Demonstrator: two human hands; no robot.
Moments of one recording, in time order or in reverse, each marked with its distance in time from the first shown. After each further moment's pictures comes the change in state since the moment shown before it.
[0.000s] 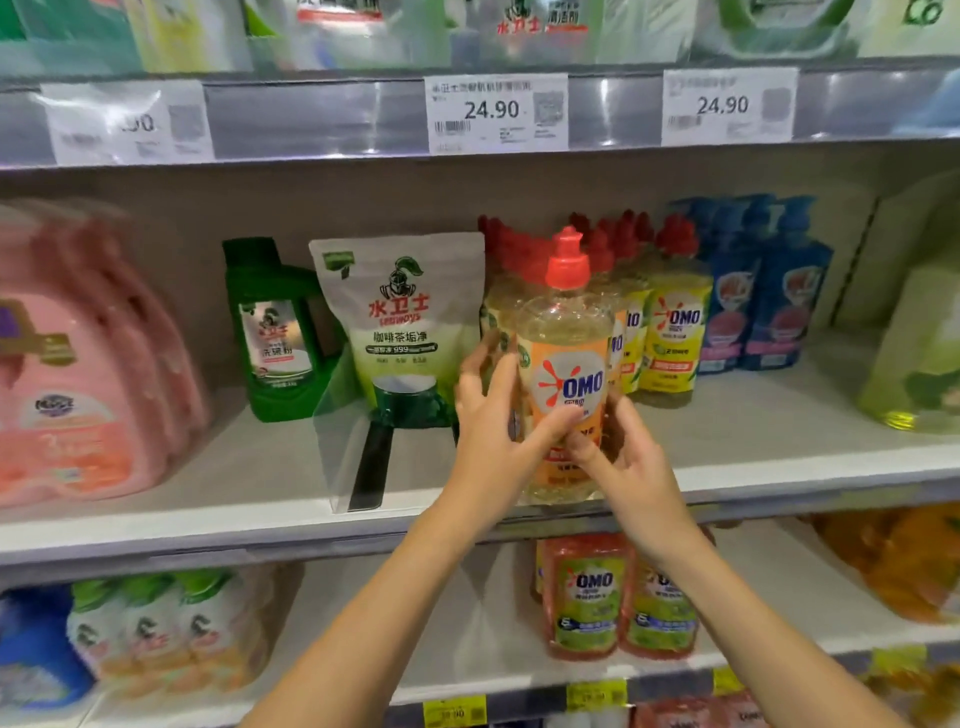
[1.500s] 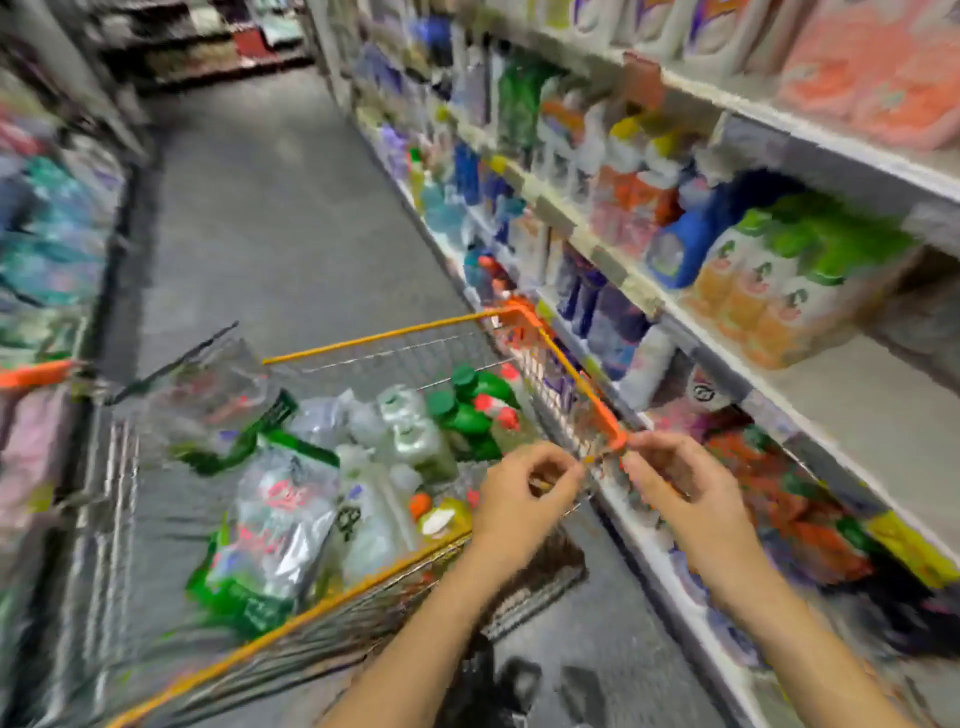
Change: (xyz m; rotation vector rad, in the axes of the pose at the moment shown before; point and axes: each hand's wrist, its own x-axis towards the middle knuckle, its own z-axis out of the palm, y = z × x) left_hand -0.475 0.059 -0.139 0.288 0.857 -0.908; right_hand -0.292 -0.007 0.224 0.150 -1.061 0.336
